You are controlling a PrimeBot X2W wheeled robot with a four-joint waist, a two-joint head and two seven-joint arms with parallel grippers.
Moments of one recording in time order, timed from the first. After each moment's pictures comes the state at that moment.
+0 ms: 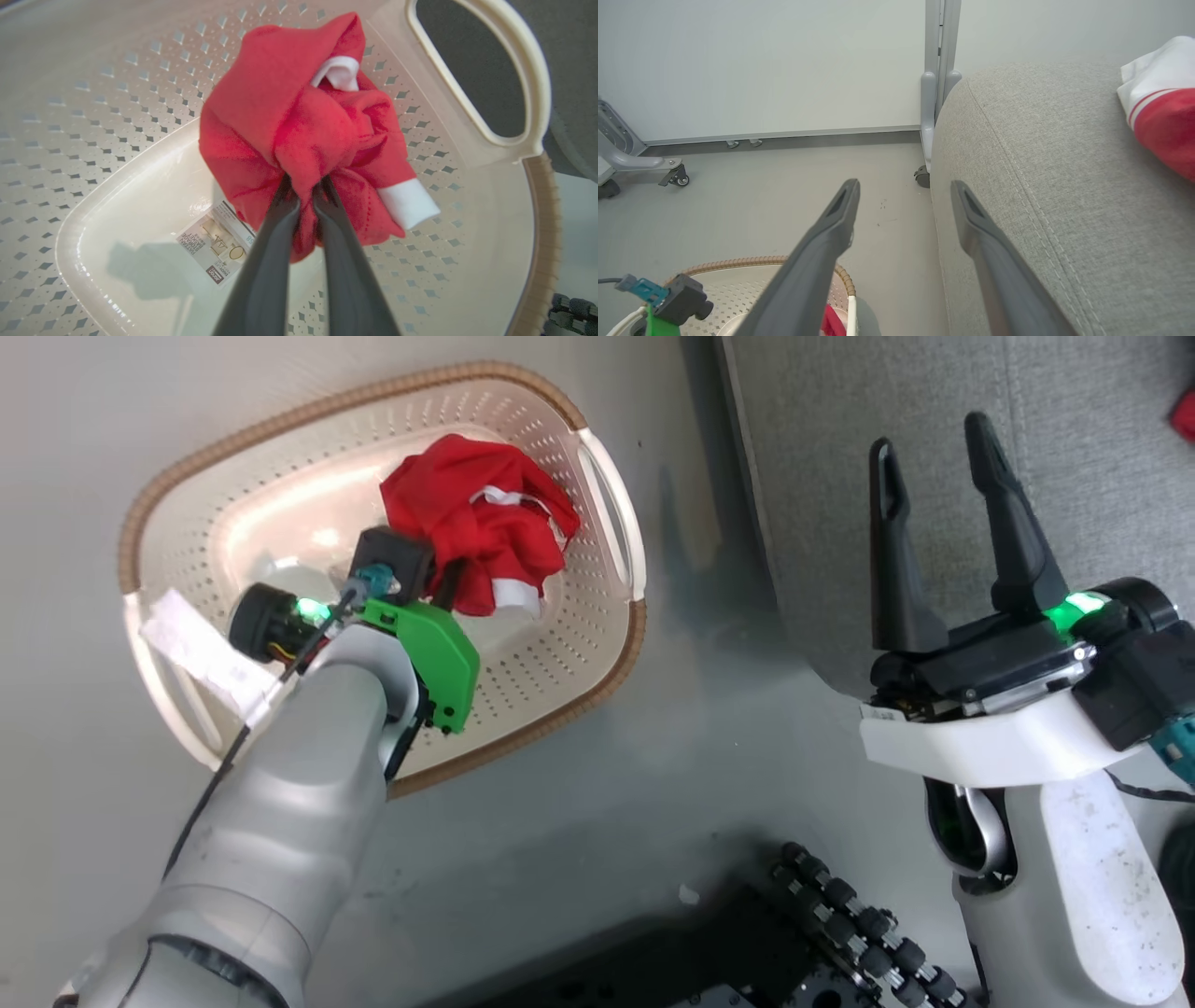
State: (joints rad) left arm -0.99 0.05 -0.78 1.22 -0.51 -0.12 -0.22; right arm -0.35 -0.05 0.14 -0.16 0.18 0.13 -0.26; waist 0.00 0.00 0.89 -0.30
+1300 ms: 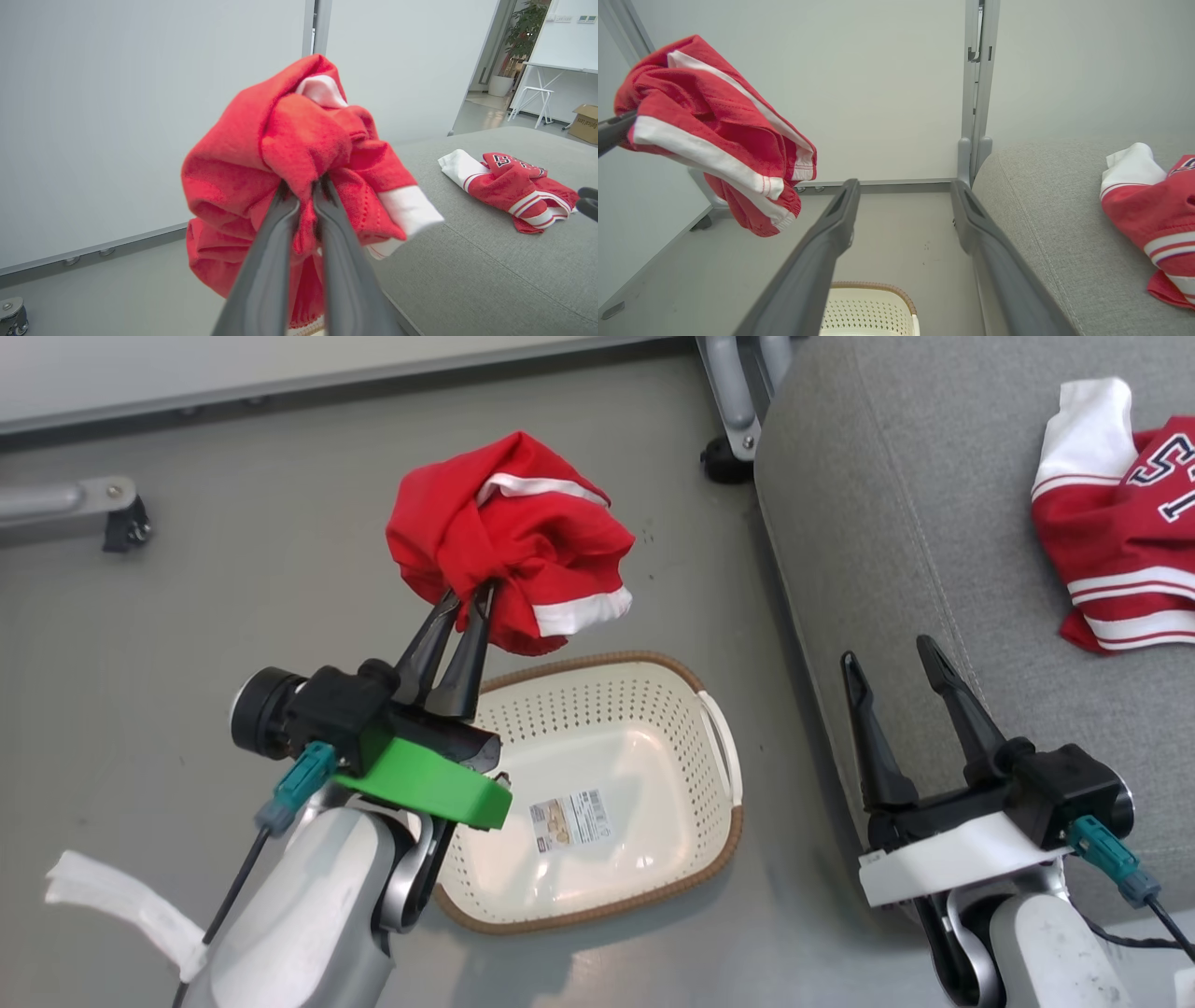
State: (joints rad) left arm -0.46 0.21 -0.54 0.18 -0.43 0.03 -0.26; right arm -0.10 -0.05 0.11 -0.05 0.13 0.13 -0.18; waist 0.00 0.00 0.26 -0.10
